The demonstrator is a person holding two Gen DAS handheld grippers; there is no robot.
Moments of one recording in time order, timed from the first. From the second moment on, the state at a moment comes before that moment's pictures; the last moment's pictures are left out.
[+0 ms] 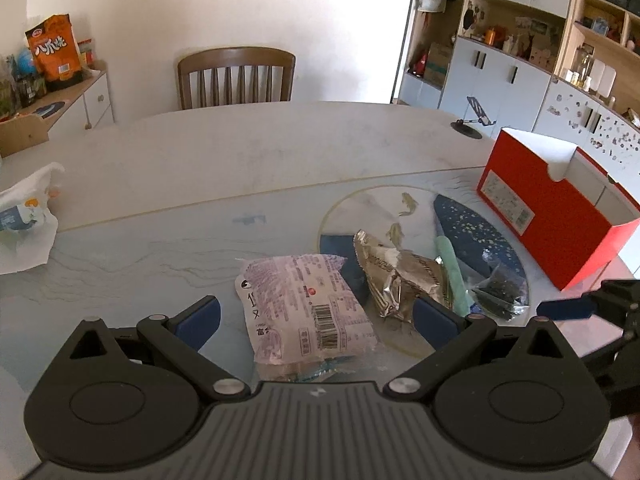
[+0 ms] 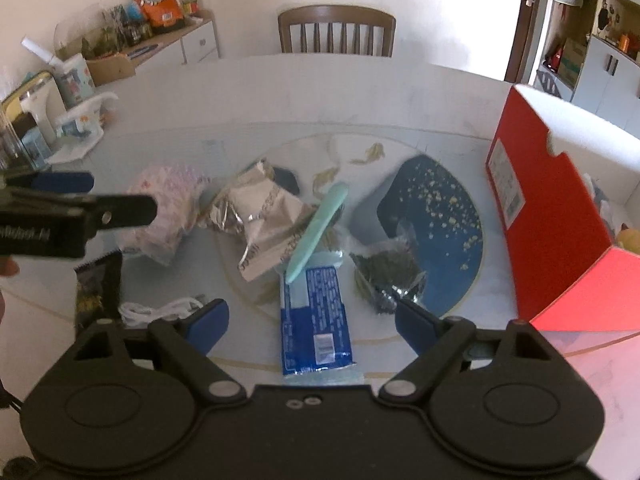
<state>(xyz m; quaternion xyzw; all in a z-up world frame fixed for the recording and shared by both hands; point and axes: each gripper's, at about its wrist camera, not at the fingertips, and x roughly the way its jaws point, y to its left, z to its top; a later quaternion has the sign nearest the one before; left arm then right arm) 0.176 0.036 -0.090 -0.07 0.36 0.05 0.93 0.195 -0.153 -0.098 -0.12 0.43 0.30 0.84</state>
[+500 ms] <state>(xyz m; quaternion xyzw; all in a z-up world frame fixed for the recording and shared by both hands) 0.195 0.033 -0.105 -0.06 0.37 0.05 0.92 0.203 -0.144 -0.115 -0.13 0.44 0.29 0.84</state>
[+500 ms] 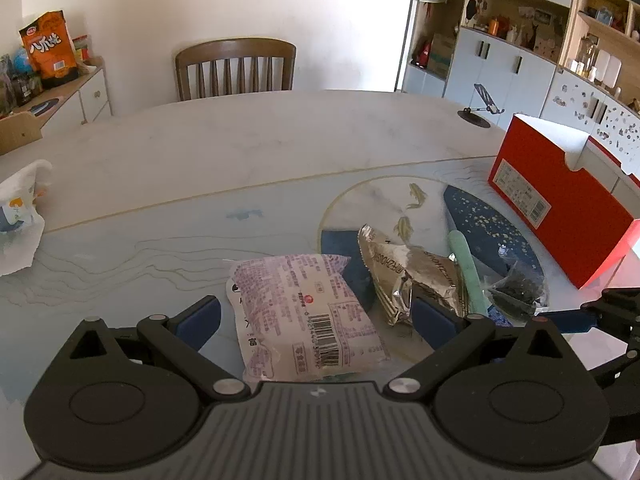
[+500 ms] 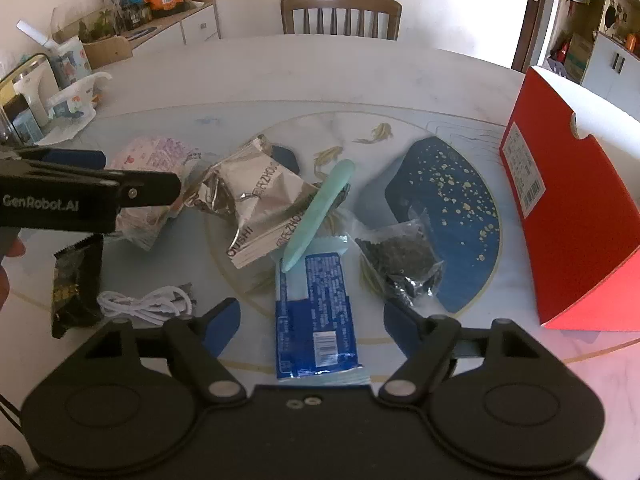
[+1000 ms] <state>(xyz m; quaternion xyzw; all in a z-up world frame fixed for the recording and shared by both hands) 0.201 0.034 -0.110 -0.06 0.38 0.05 0.92 0.209 -0.139 -0.122 -0.14 0.45 0.29 0.83</state>
